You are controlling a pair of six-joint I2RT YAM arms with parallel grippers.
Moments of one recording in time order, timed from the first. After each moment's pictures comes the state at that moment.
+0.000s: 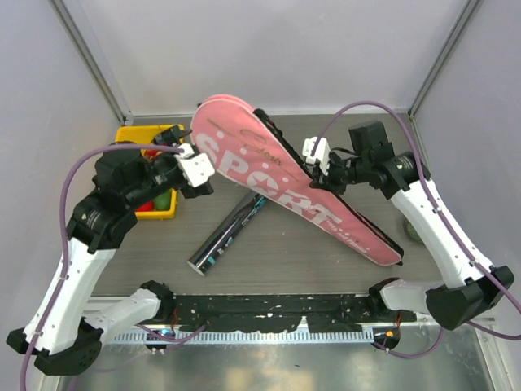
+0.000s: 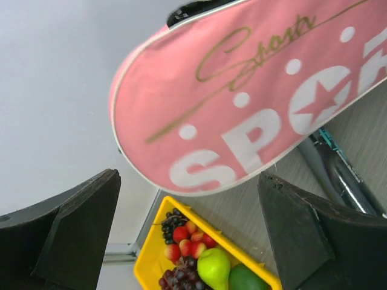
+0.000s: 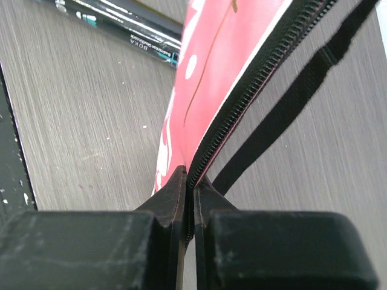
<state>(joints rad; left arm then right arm) -0.50 0.97 1.43 -0.67 0.25 0.79 0.40 1.27 1.43 -0.94 -0.59 -0.74</state>
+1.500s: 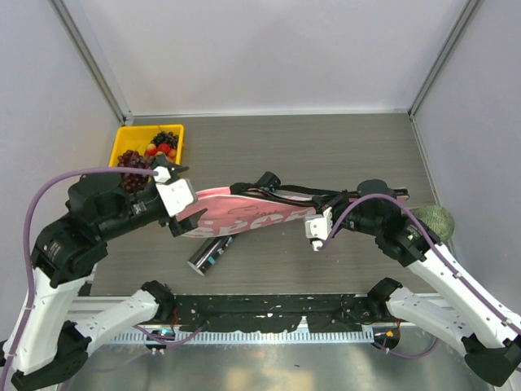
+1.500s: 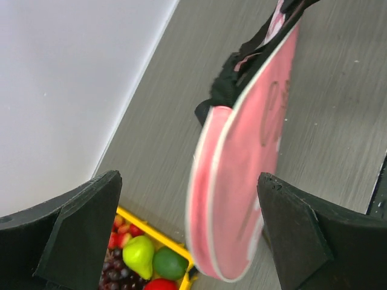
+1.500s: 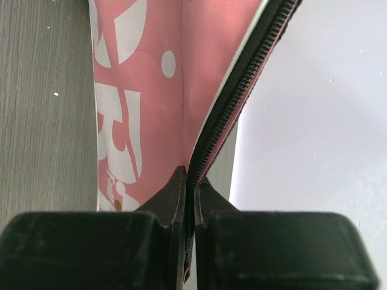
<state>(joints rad) -0.64 0.84 1.51 -0.97 0.28 0.59 0.64 0.78 0.87 -0.54 -0.33 -1.28</state>
